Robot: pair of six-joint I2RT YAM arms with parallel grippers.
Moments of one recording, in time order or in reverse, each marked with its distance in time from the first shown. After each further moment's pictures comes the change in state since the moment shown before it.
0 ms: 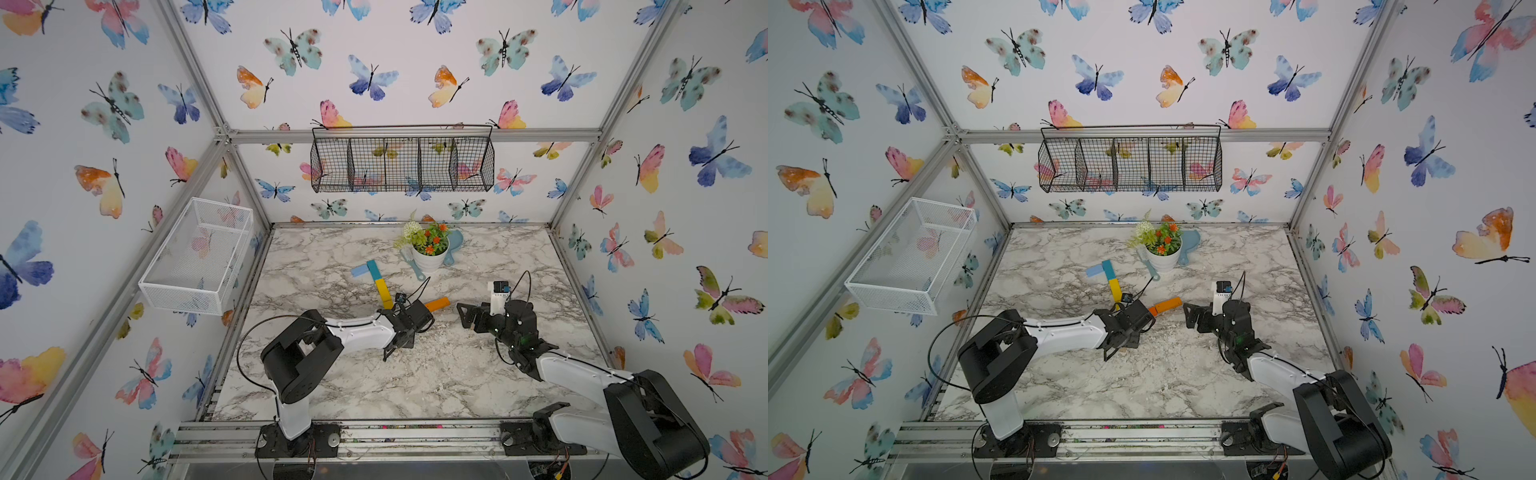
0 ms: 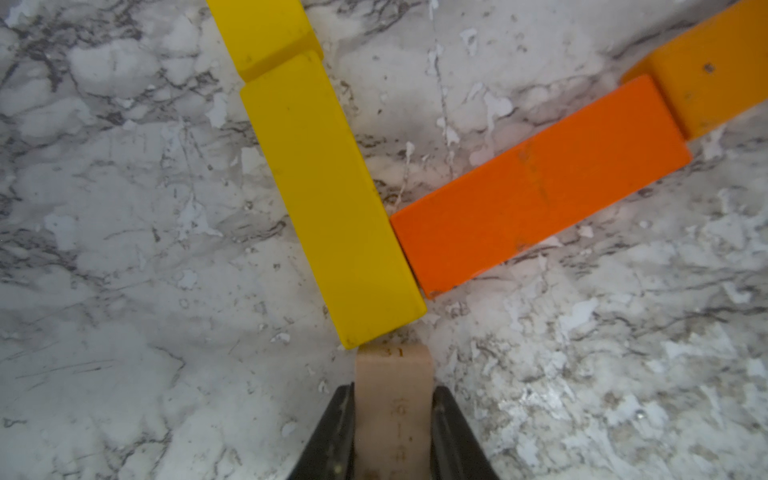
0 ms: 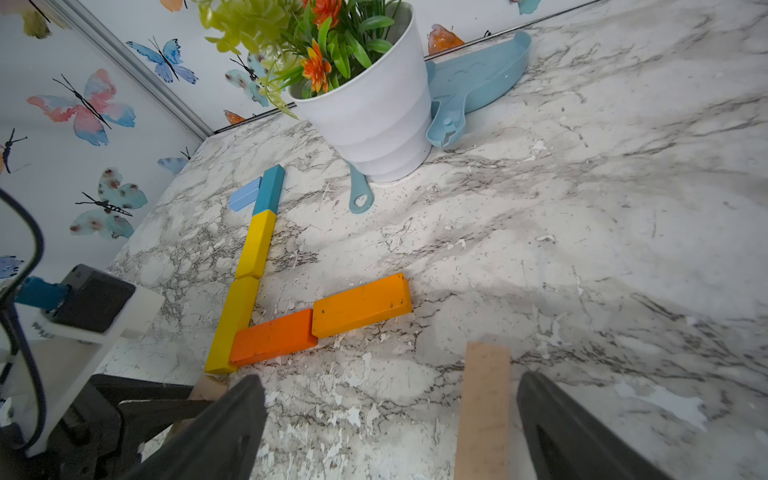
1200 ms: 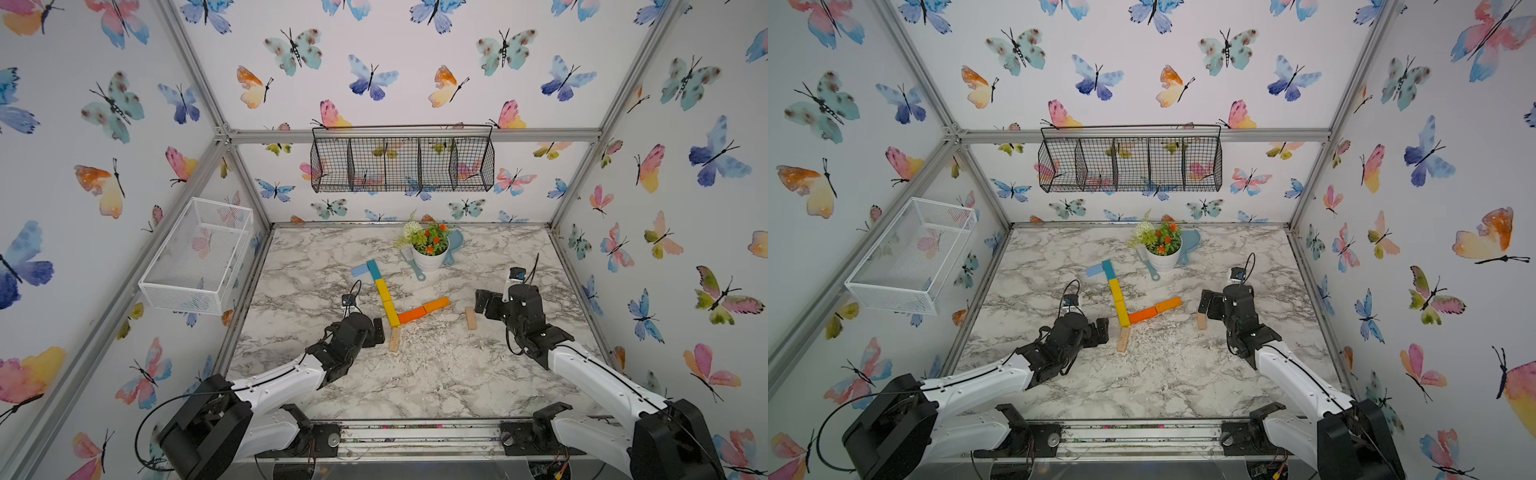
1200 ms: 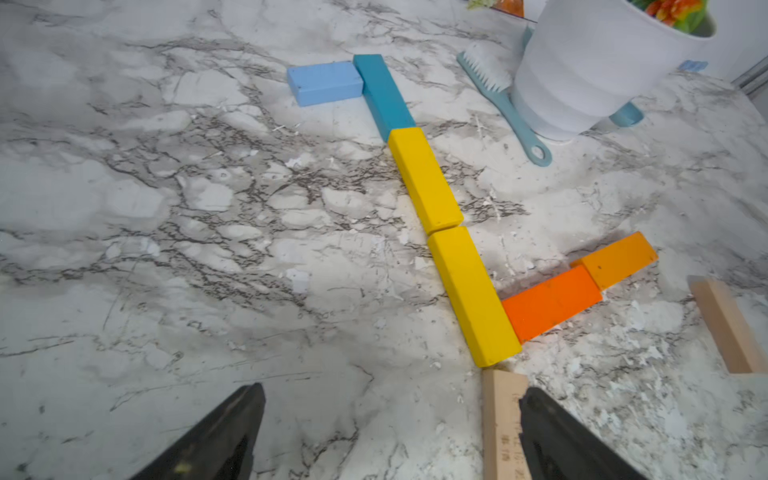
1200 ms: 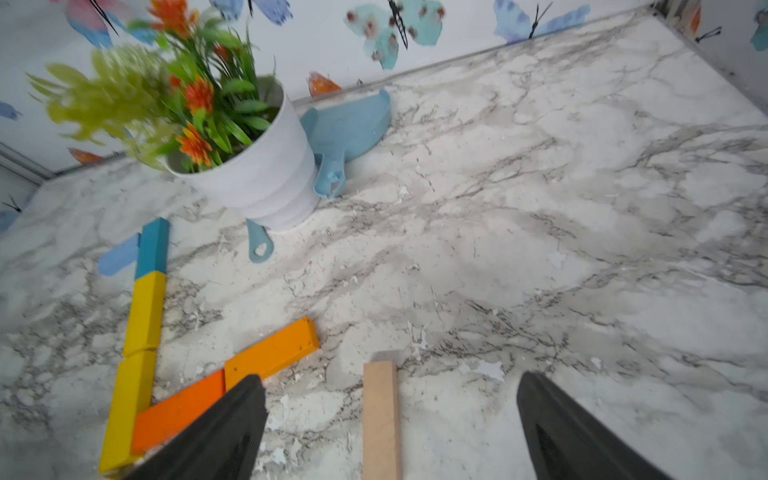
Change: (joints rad) left arm 0.210 -0.622 -0.610 0.557 -0.014 0.131; right arm 0.000 -0.102 0.241 -0.522 0.336 -0.005
